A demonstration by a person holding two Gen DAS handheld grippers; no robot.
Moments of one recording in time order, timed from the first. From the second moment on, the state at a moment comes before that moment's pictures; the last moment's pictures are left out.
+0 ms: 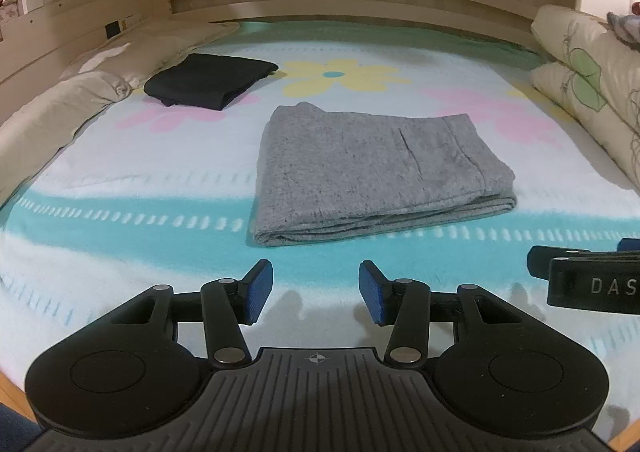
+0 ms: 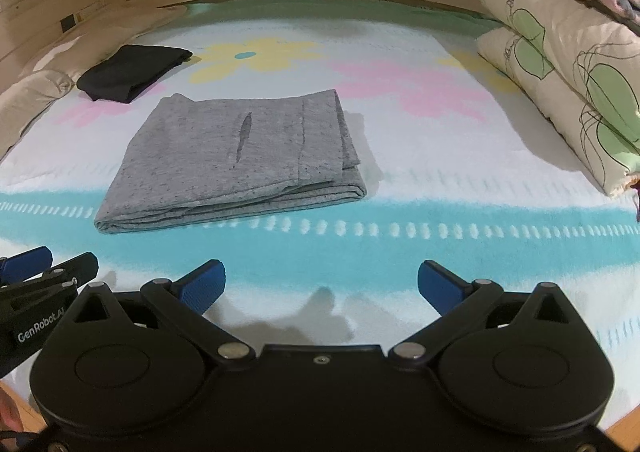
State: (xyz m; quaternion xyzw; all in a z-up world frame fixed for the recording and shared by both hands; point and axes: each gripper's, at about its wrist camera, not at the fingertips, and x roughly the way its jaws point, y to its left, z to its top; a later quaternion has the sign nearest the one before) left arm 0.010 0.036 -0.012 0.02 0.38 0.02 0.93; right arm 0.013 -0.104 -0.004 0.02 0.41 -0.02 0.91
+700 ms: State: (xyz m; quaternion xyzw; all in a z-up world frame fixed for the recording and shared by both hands) left arm 0.010 0.034 -0.012 0.02 0.38 0.01 0.93; right arm 0.015 -0.100 -0.007 0.00 0.42 -0.02 0.91
